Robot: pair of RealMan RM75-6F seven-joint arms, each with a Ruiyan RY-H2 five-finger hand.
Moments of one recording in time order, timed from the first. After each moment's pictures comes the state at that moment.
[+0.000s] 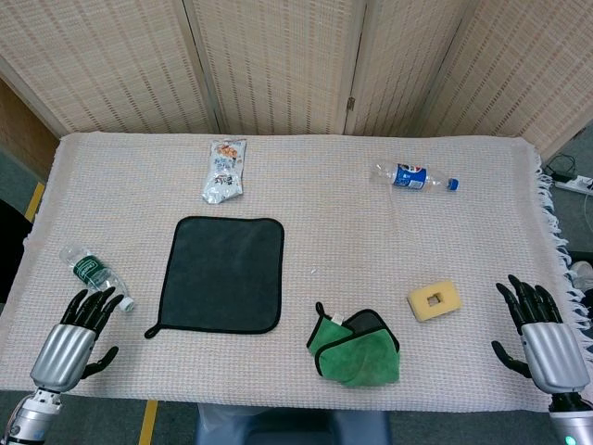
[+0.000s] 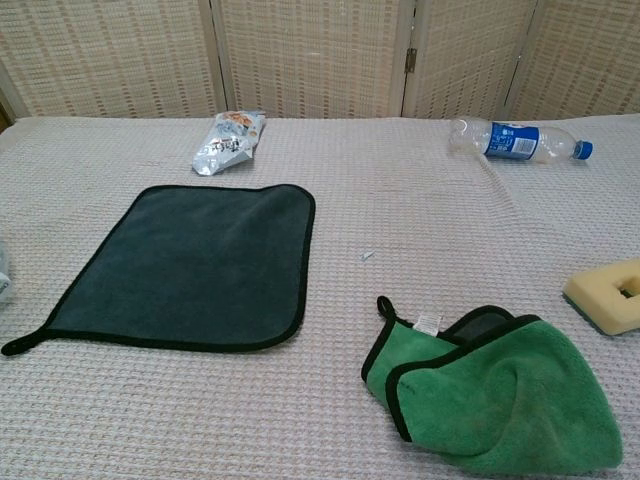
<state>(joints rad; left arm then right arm) -0.14 -1.21 0.06 -1.56 1.68 1.48 0.12 0.01 -1.06 -0.01 -1.74 -1.58 1.50 -0.10</state>
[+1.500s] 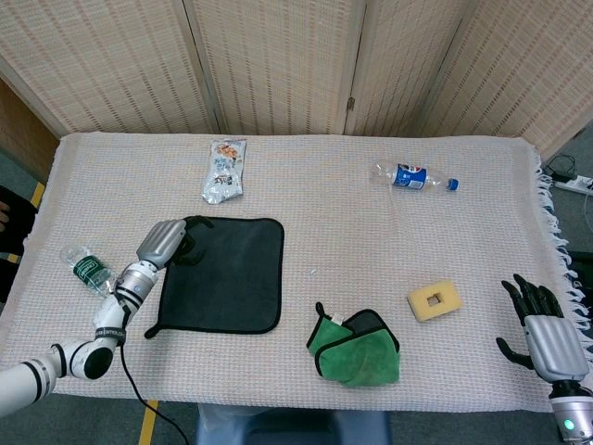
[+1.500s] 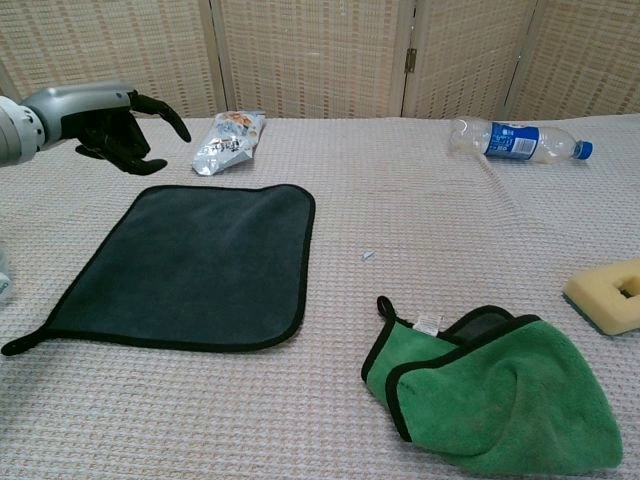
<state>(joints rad) -0.77 -1.40 -0.28 -1.35 1.10 0.76 -0.12 0.05 -1.06 0.02 -1.71 -1.44 1.37 -0.07</state>
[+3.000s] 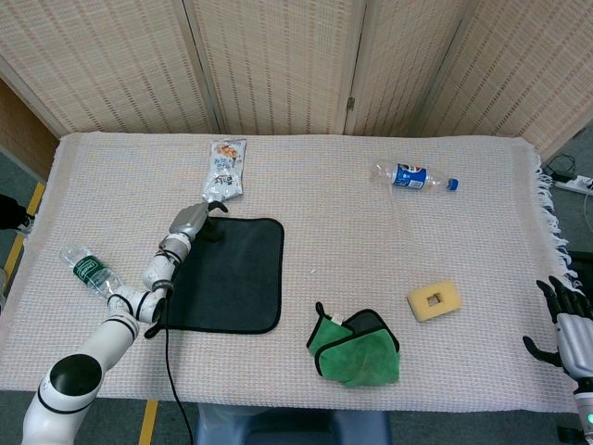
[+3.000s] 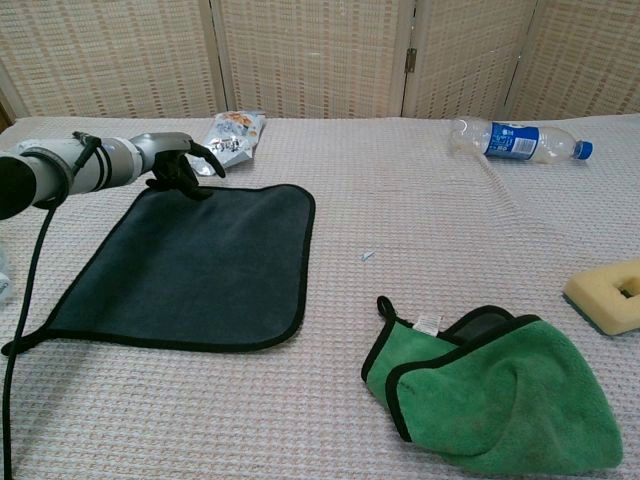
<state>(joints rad) -1.07 -1.90 -0.27 -0.37 1.28 0.35 -0.64 0.04 -1.05 0.04 -1.65 -1.30 1.31 0.02</state>
